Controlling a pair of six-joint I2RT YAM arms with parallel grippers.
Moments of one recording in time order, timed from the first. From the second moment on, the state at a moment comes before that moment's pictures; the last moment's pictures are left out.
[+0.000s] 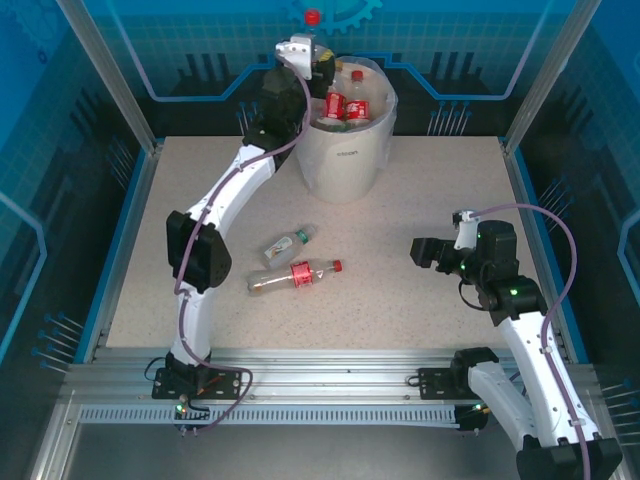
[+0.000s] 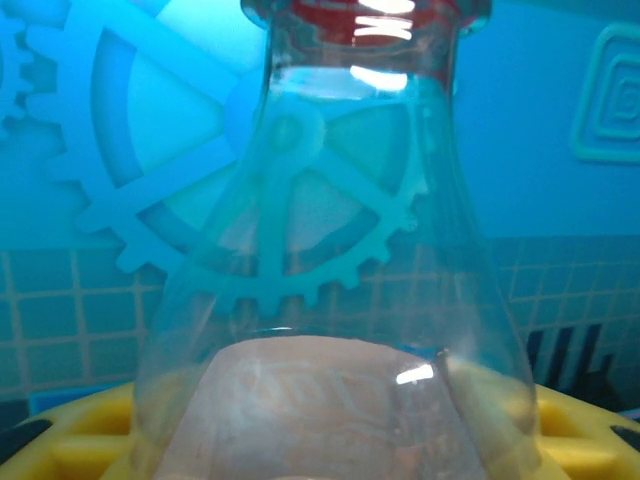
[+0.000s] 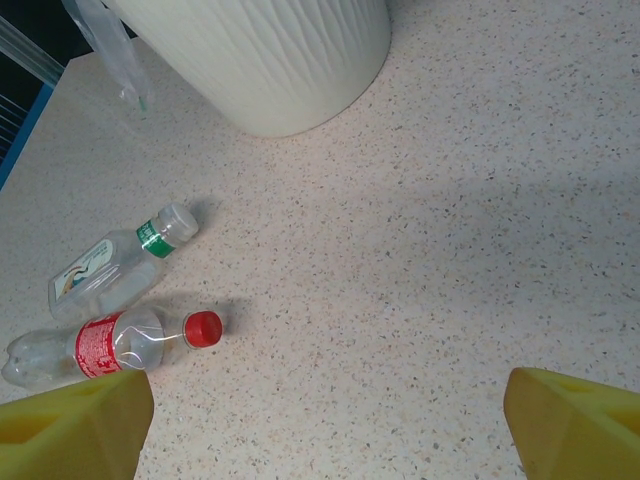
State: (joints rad) left arm -0.40 2.16 2.20 0.14 -0.19 -0.06; right arm 0.10 0.73 0.75 -0.65 -0.29 0.30
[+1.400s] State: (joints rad) left arm -0.38 2.34 2.58 -0.37 -0.18 -0.12; right arm 0.10 0.74 0.75 -0.62 -0.29 0.31
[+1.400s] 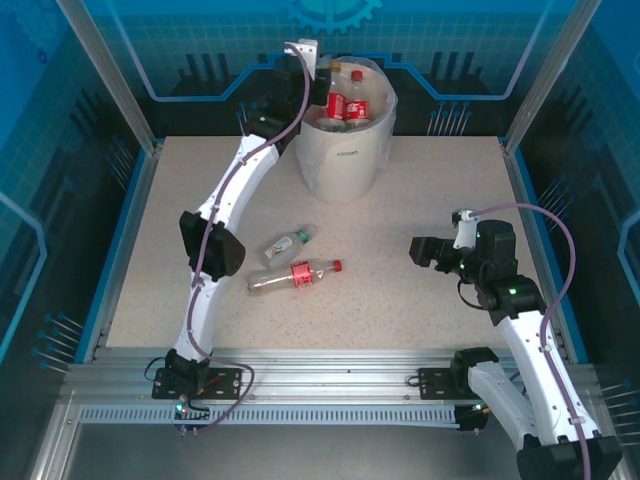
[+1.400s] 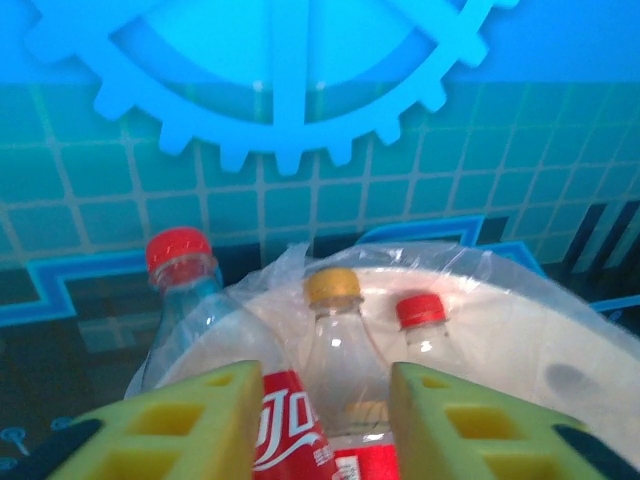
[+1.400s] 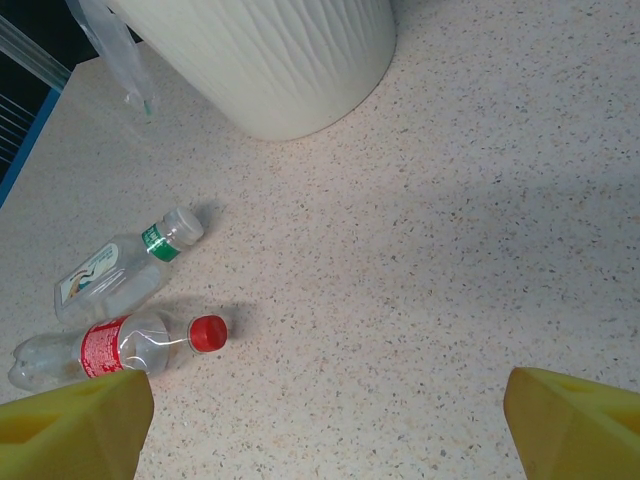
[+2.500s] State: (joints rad) left arm -0.37 2.29 2.47 -0.44 -0.14 -0.18; right arm 0.11 0.76 0.75 -0.61 -0.30 0.31
